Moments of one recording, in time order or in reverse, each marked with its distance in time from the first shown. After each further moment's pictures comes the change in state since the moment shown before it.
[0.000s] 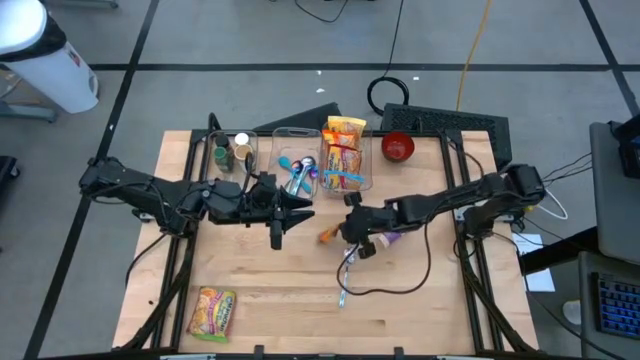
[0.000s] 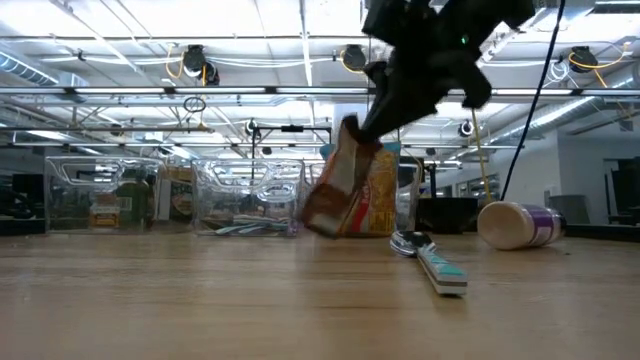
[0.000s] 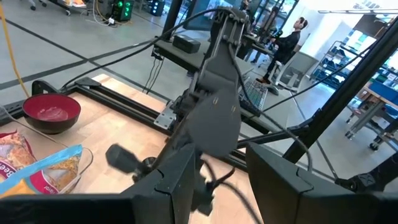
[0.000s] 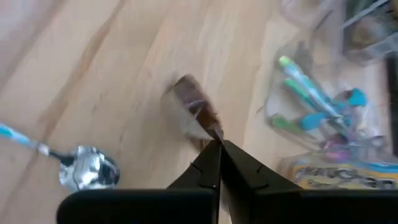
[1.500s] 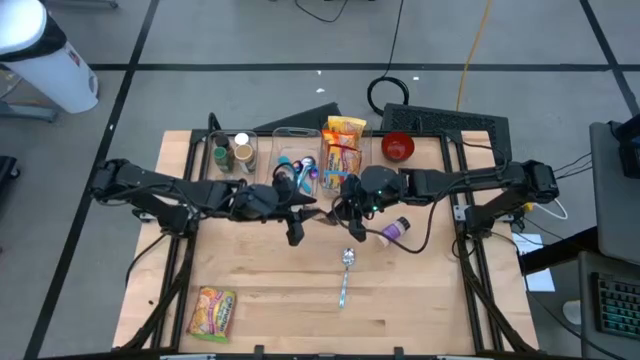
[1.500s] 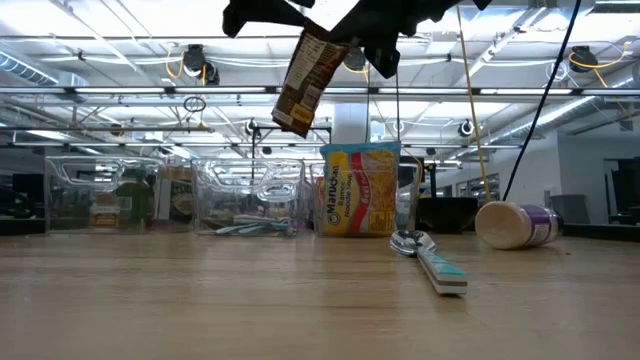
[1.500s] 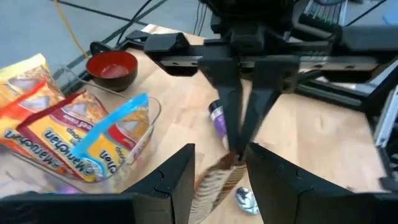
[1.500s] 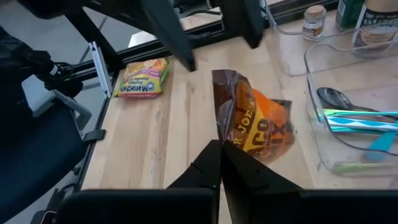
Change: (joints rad) left arm 0.095 0.118 0.000 -0.204 0.000 0.151; right arm -0.152 -0.121 0.119 0.084 -0.392 0.618
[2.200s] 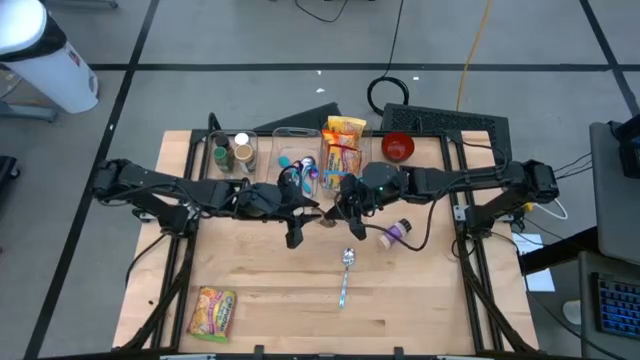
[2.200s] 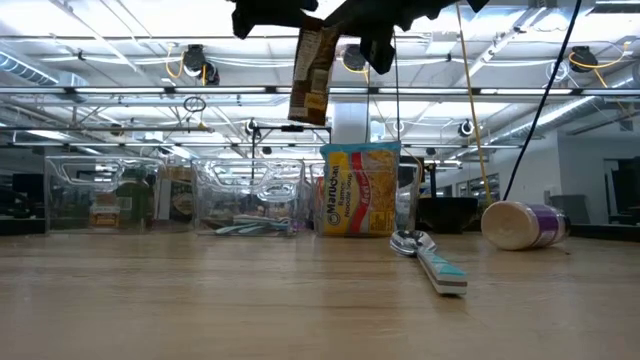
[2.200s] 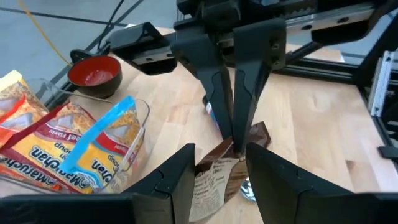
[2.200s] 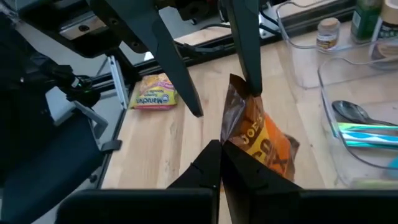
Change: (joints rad) left arm 0.015 0.020 0.000 -0.001 0.087 0.131; right arm -0.020 0.000 -0.001 0.061 -0.057 0.022
